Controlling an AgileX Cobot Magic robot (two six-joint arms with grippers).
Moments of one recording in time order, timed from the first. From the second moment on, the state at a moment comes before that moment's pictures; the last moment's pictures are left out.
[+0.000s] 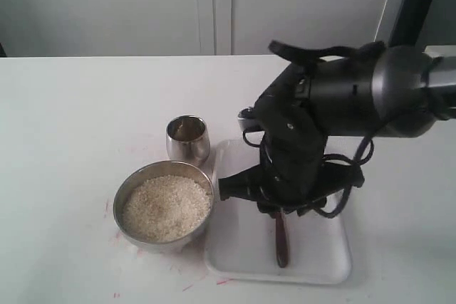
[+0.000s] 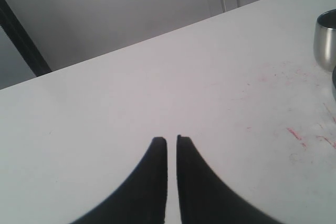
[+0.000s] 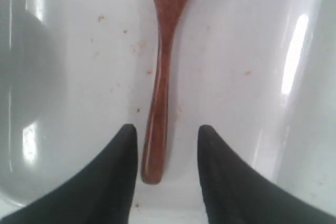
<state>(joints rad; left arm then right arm) 0.04 0.00 0.01 0.02 0.03 0.16 0.61 1.76 -1.10 -0.25 0.86 0.81</state>
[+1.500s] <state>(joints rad) 0.04 0.00 0.01 0.02 0.03 0.16 0.60 0.76 -0.60 -0.57 0.21 0.58</state>
